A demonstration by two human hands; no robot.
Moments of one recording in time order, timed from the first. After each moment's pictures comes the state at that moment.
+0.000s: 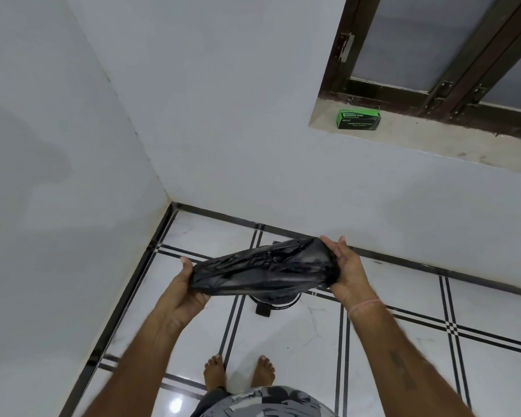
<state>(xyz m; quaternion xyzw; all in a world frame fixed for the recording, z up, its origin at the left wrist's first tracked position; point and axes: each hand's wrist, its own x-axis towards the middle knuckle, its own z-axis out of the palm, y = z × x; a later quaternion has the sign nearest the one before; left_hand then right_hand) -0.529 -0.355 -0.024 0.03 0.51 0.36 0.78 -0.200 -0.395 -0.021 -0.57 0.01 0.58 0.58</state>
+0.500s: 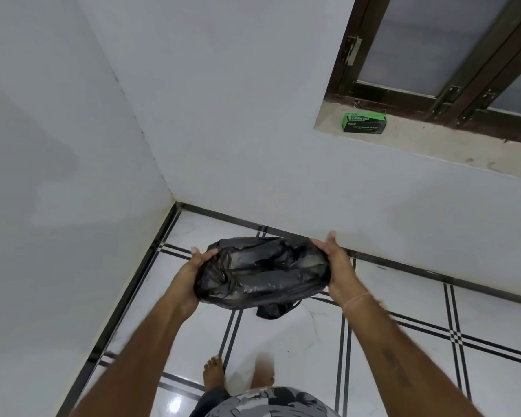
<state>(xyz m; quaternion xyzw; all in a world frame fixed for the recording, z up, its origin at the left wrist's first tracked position) -0.514 -0.348 -0.006 0.22 0.56 0.33 0.73 -0.213 -0.382 -0.016 -0.61 -0.09 0.62 0.49</state>
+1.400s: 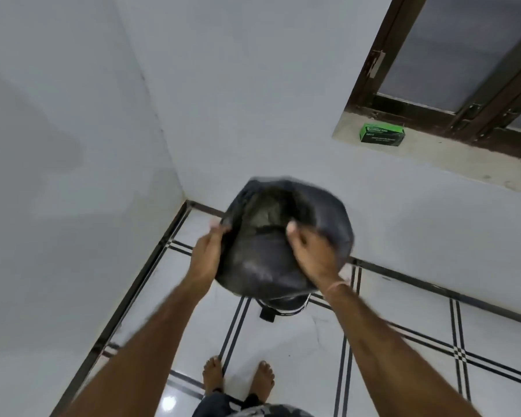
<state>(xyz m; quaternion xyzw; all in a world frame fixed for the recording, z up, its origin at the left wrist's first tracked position) -0.514 -0.326 0.014 0.45 0.62 0.34 0.54 -0.286 -0.357 0.026 -0.75 -0.57 0.22 0.24</state>
